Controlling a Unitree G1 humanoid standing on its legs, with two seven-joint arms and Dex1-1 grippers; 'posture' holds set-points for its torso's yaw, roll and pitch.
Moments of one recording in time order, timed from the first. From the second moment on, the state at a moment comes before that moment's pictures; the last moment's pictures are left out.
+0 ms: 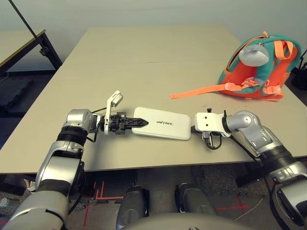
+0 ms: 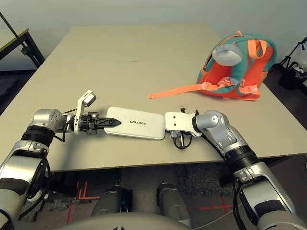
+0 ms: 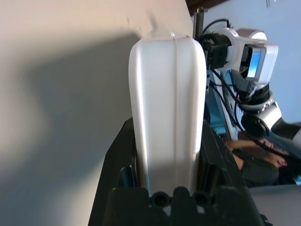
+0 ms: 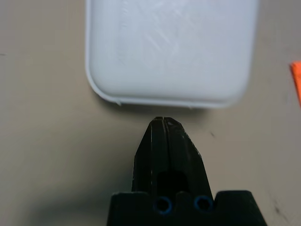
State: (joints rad) left arm -0.72 0.51 -0.09 0.75 -0.49 1.14 -1.31; right arm -0.45 -0.61 0.29 0.27 -0.15 -0.05 1.10
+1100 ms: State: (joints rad) left arm -0.71 0.41 0.35 0.35 -0.69 1.05 -0.91; right arm -0.50 -0.56 -0.44 0.10 0.18 0.72 0.21
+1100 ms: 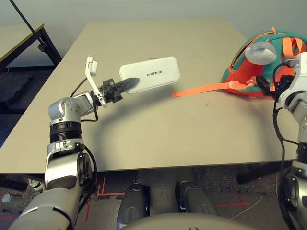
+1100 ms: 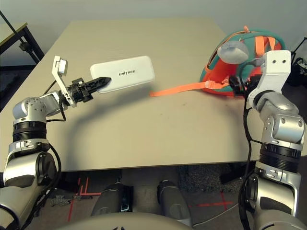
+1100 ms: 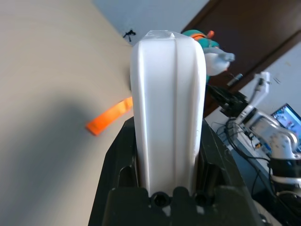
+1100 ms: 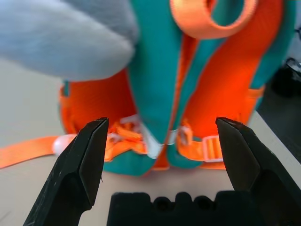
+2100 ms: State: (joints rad) left arm -0.65 0.44 0.35 0.25 -0.79 1.12 -0.83; right arm -0.73 -0.59 -0.33 0.86 0.11 0.09 0.20
